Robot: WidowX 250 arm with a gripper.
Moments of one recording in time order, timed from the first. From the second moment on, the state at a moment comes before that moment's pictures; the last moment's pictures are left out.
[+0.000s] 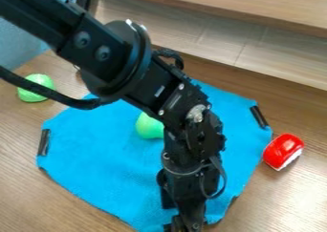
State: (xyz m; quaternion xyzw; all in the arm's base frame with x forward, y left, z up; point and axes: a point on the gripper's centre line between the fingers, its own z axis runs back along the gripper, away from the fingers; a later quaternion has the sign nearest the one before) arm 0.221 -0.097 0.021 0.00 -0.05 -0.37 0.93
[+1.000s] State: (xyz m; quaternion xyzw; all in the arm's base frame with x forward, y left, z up) arm 0.223 -0.089 0.051 -0.03 -0.07 -0.36 0.93
